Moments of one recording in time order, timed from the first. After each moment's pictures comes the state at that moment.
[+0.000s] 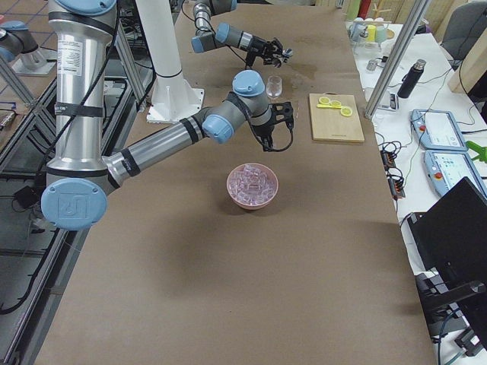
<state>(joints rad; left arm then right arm) -0.30 -2.22 -1.74 -2.11 -0.59 0.62 1.12 -1.65 2.15 -1.26 2.20 0.74</state>
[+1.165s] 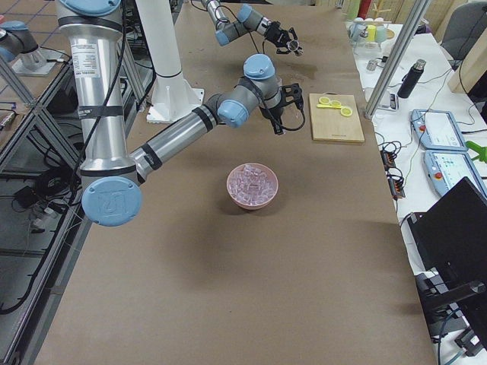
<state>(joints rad) -0.56 -1.98 -1.74 -2.45 -1.05 0.09 1.07 -1.47 2.12 -1.34 2.16 0.74</state>
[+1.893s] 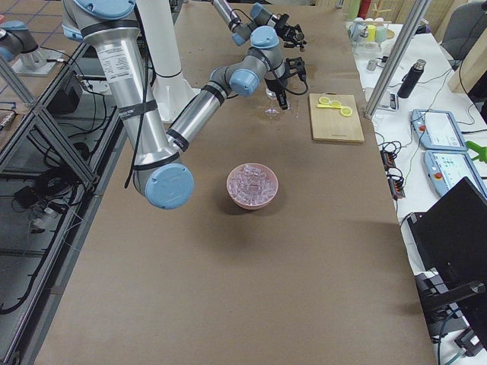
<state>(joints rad) -0.73 -1.81 -1.46 -3.00 -1.26 -0.07 0.91 -1.21 2.11 -1.52 2.03 0.88</state>
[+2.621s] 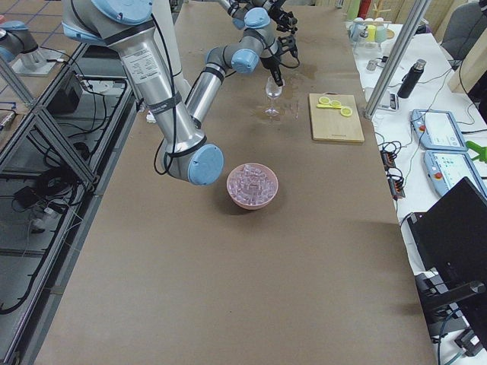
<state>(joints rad) -0.87 -1.56 -1.48 -3.14 -1.52 -0.32 0.73 -0.99 2.05 -1.57 1.86 0.95</state>
